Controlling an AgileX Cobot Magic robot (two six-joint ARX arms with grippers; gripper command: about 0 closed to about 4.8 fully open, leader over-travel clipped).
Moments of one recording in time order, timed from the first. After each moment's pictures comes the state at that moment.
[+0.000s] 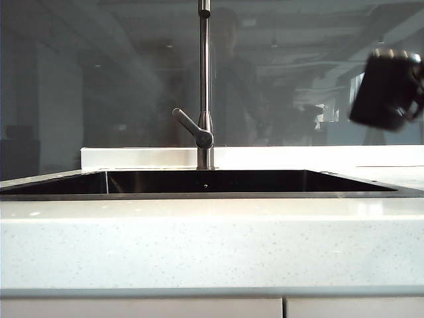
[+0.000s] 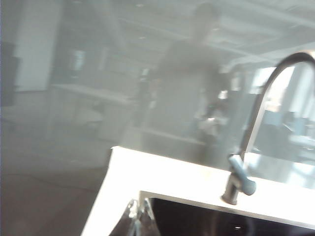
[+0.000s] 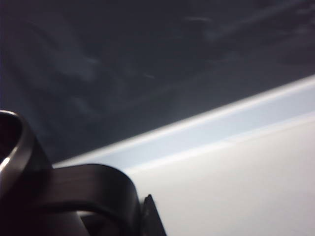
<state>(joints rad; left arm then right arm) 0.06 0.10 0.01 0.46 0.08 -0.27 -0.23 1.74 0.63 1.32 -0.34 0.47</state>
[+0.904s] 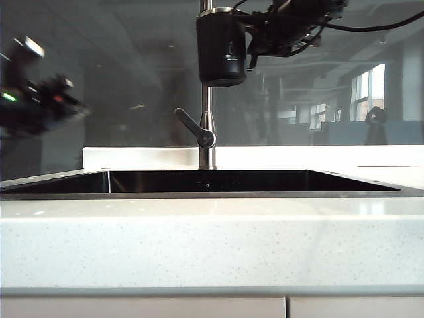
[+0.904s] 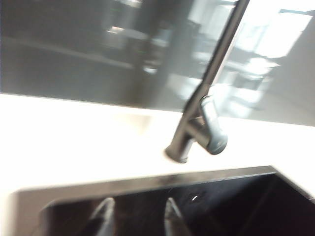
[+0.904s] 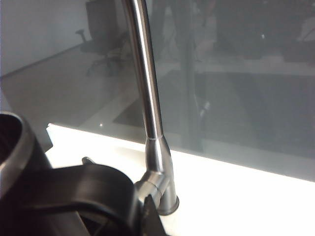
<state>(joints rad) 0.05 1.92 0.92 1.15 0.62 -0.37 0.36 1.79 1.45 0.31 -0.04 0.08</state>
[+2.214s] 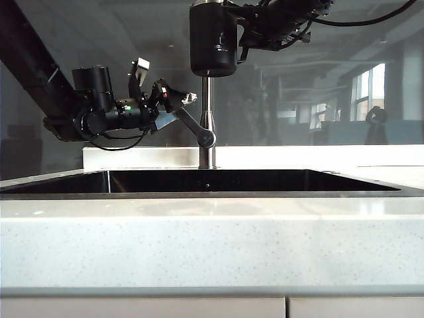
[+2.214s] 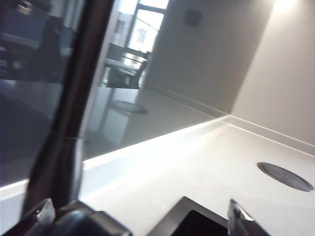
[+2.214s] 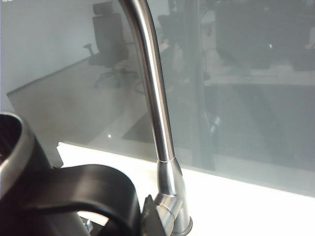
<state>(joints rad) -0.18 2.46 1.87 0.96 0.86 -0.51 0.37 1.84 1.54 0.30 -0.05 0.13</state>
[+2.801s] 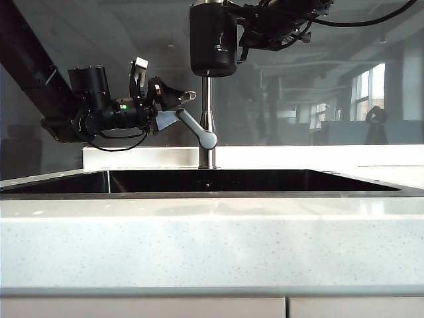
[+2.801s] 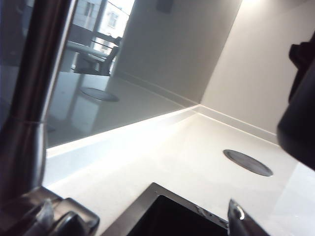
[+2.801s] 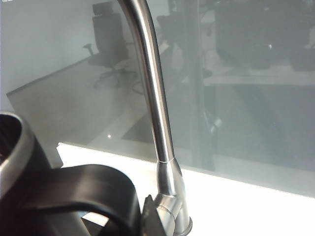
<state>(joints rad) -0.17 2.47 1.87 1.01 1.00 -0.62 0.37 1.84 1.54 0.30 -0.05 0.13</state>
